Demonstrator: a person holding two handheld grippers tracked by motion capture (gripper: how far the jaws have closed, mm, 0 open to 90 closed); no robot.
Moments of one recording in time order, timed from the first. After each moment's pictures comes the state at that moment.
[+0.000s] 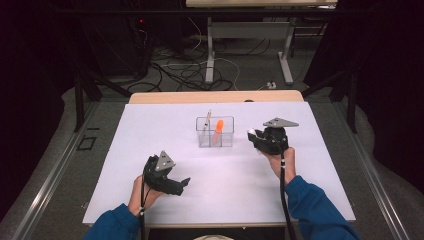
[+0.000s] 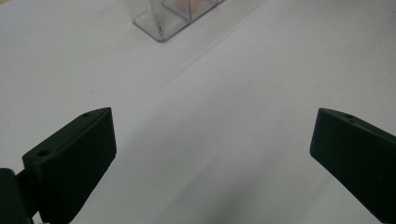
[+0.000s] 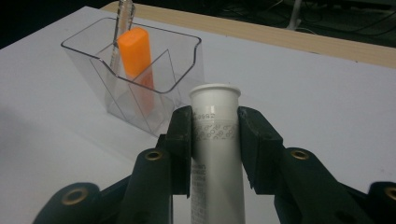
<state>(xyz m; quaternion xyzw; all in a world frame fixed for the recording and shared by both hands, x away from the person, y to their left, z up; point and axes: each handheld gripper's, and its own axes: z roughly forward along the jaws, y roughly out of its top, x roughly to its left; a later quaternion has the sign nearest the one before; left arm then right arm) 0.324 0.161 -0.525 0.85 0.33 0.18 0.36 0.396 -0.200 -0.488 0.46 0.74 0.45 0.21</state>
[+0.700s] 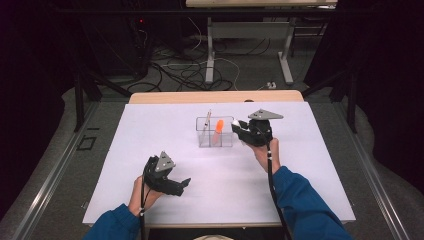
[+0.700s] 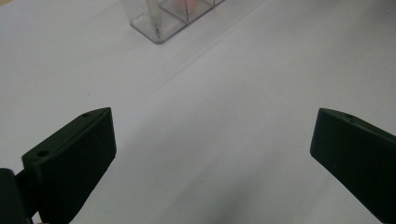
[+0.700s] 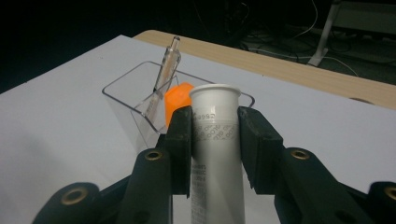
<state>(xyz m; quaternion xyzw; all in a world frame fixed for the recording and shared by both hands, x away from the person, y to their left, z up) 0.324 0.161 -0.526 0.85 0.32 0.18 0.37 0.421 -0.162 -0.480 0.41 0.73 0.50 0.21</state>
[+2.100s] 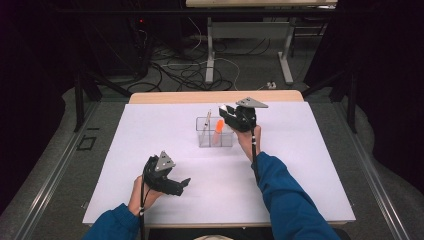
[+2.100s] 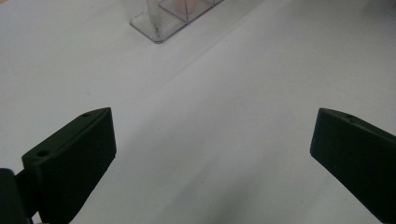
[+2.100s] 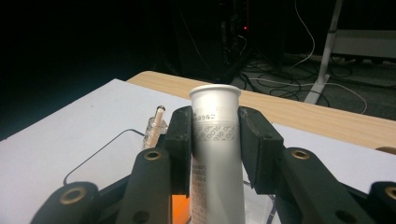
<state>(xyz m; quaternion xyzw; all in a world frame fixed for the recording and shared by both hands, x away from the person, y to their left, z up) 0.324 0.161 -0.526 0.85 0.32 0.18 0.37 0.477 -0.127 -0.491 0.41 0.69 0.55 0.23</state>
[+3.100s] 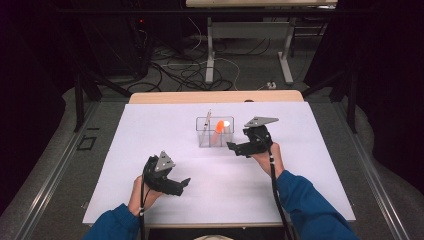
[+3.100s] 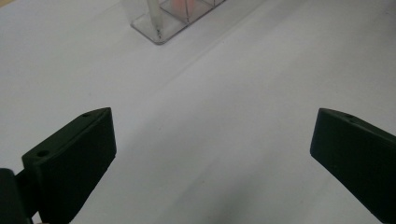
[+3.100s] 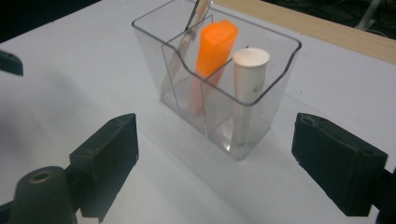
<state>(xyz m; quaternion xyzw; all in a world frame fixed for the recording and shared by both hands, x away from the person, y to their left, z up) 0.323 0.161 -0.525 0.85 0.32 0.18 0.37 0.408 -0.165 -0.492 0.37 0.80 0.45 0.15</state>
